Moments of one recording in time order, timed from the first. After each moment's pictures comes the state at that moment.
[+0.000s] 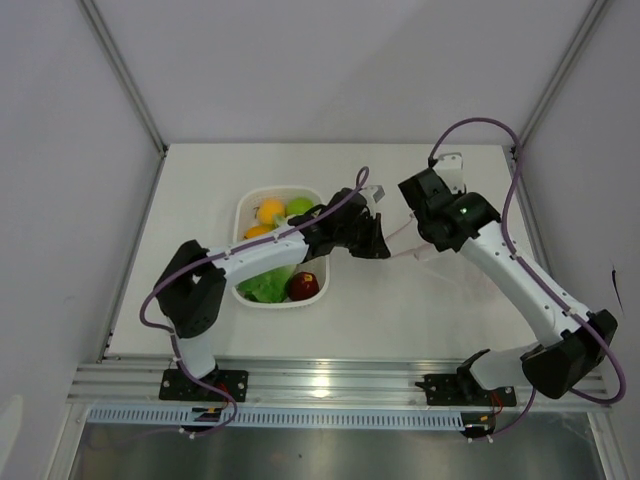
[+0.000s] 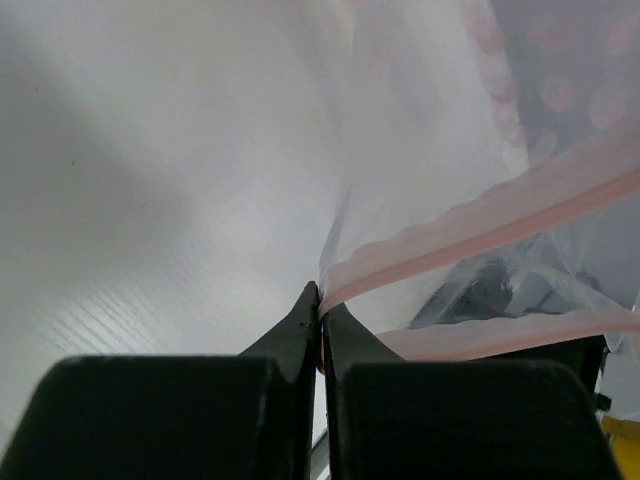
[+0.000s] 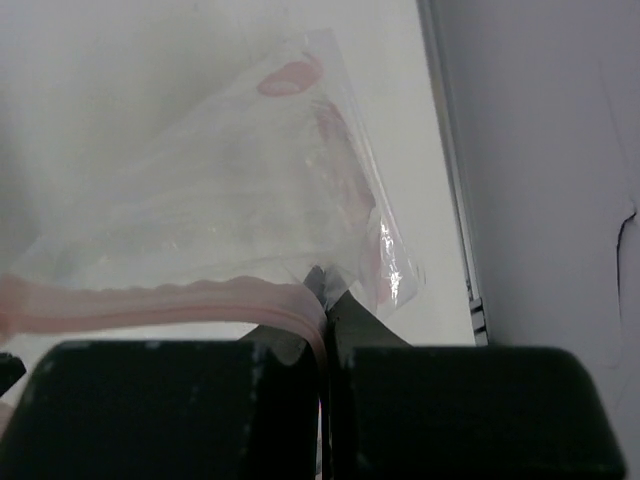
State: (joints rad) left arm -0.86 1.80 1.37 -0.19 0.25 -0.65; right arm 0.59 1.36 1.47 -1.11 0.87 0.38
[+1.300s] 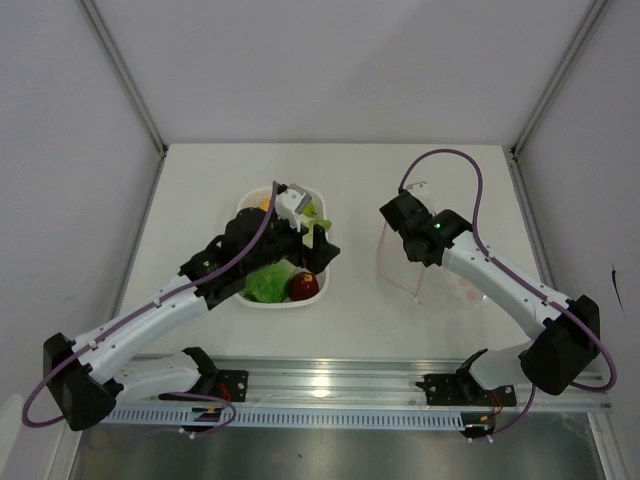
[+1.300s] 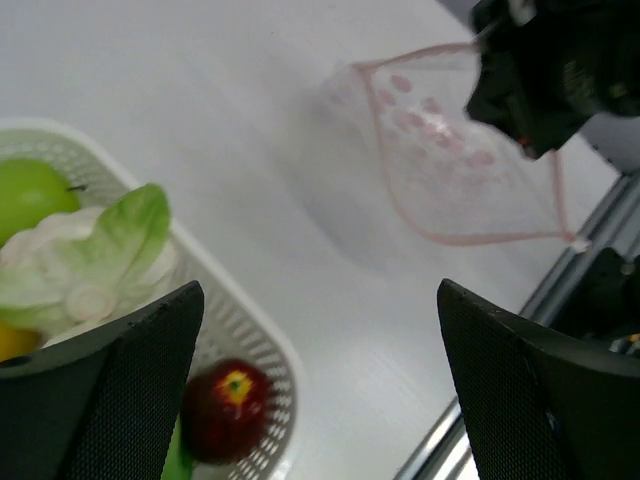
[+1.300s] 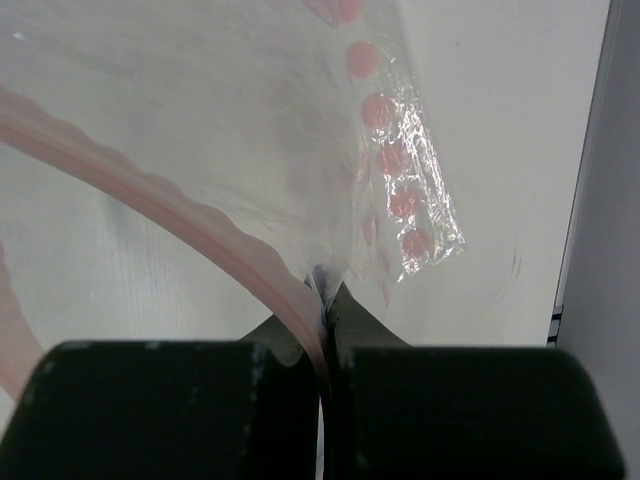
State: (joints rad) left arm -0.81 1.11 0.99 -0.18 0.05 -0.28; right arm 0.67 1.38 1.25 -0.99 0.61 0.37
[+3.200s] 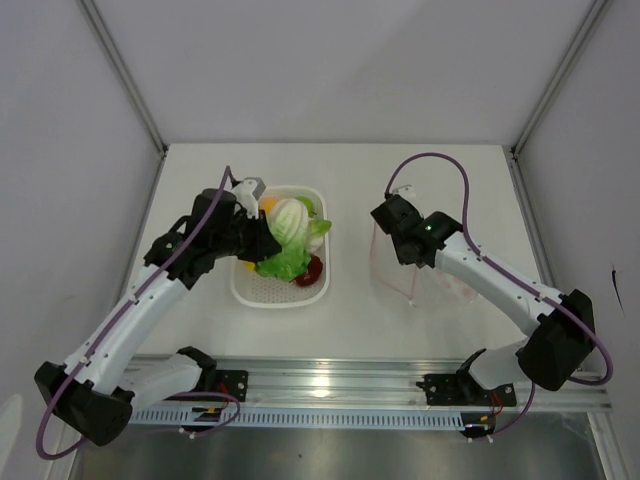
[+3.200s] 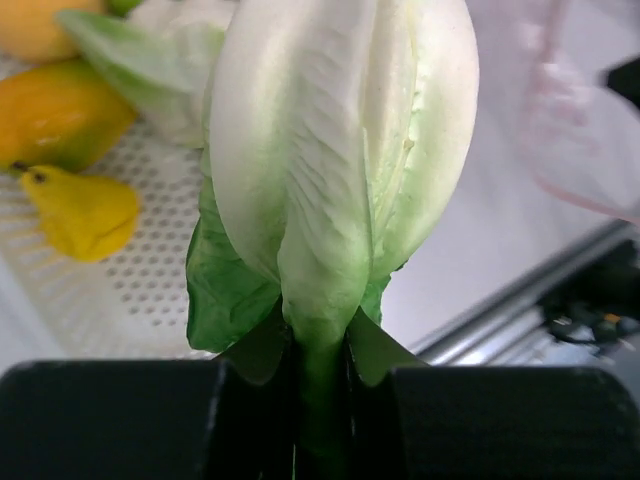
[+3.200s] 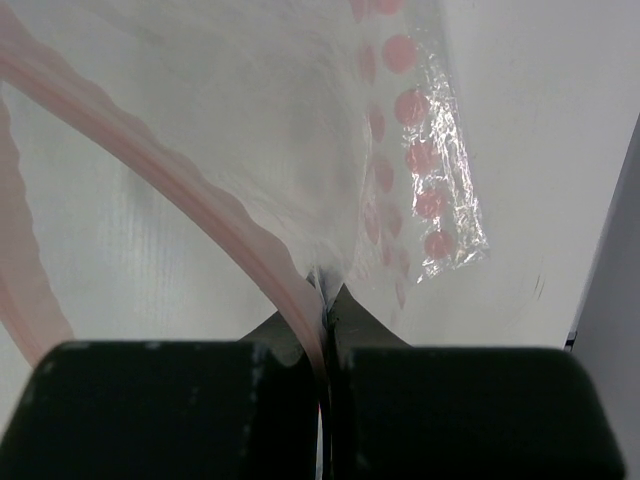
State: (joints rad) left arm -0.47 1.05 1.08 -0.72 0.18 -0.34; right arm 0.71 1.41 1.25 -0.95 0.55 0.33
